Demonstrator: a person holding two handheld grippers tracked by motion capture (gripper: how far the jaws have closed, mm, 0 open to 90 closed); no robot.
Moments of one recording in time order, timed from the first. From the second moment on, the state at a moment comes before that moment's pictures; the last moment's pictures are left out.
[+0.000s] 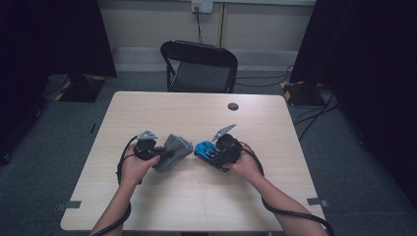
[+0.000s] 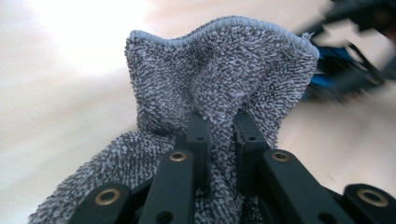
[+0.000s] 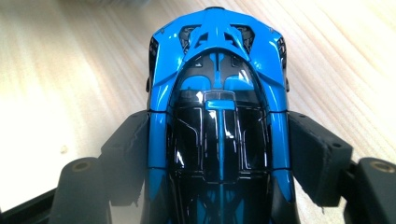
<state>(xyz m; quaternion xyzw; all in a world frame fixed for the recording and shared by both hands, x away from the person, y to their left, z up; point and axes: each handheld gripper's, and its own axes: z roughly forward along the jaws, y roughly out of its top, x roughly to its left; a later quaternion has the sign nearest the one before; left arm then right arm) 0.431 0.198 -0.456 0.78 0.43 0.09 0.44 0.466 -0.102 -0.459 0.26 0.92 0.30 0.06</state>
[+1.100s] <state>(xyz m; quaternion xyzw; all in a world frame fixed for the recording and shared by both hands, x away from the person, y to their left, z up) 0.447 0.156 -0.453 0.80 0.44 0.05 0.42 0.460 -0.090 -0.451 0.25 0.92 0.31 0.07</state>
